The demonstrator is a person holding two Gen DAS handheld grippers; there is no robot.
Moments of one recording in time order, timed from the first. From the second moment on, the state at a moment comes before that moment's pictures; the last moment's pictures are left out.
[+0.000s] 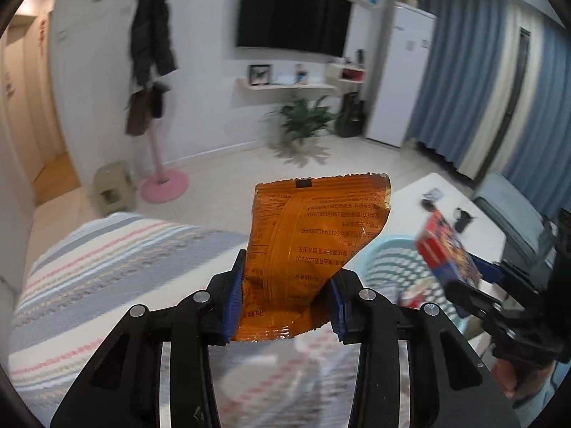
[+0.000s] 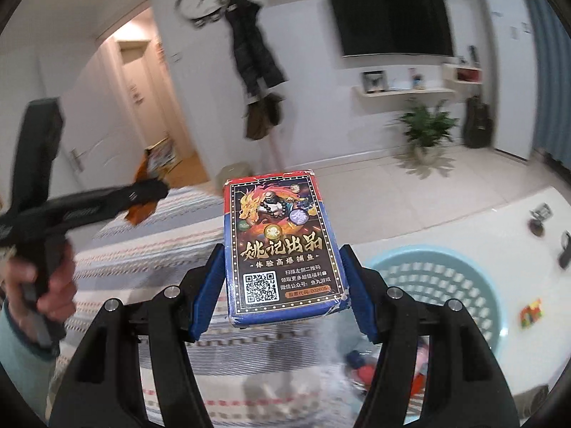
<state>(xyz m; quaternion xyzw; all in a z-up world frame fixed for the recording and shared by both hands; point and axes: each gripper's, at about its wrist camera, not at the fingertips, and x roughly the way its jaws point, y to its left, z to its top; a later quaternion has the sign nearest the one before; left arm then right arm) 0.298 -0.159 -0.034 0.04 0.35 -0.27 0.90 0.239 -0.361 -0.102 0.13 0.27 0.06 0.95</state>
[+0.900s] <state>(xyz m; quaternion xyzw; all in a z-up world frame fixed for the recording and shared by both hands) 0.265 -0.298 -0.141 0.04 0.44 -0.36 0.82 0.217 -0.485 -0.203 0.24 0.39 -0.09 0.88</state>
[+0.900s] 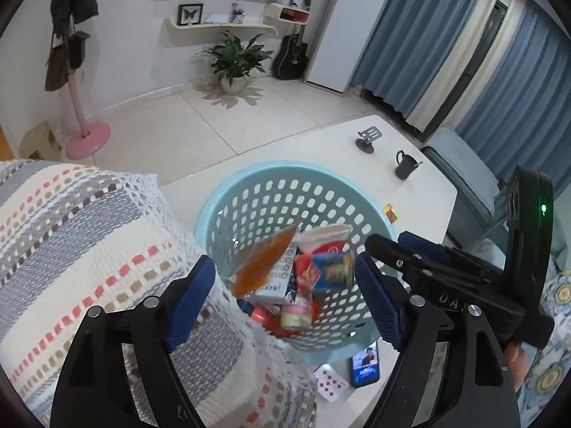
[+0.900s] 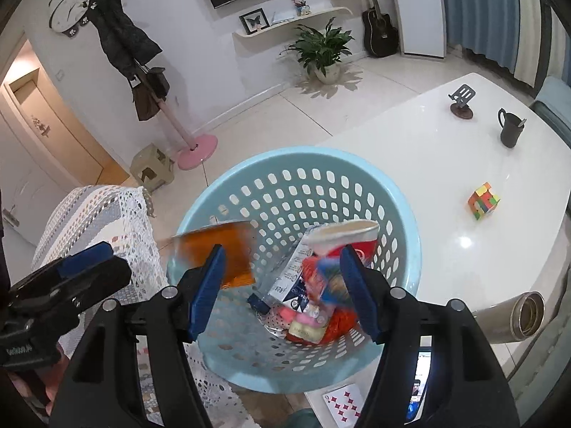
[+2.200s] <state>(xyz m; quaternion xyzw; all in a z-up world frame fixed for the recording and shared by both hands) 0.130 -0.090 -0.082 0.04 0.17 -0.06 0.98 0.136 -0.307 -0.104 0.09 0.18 -0.12 0.97</state>
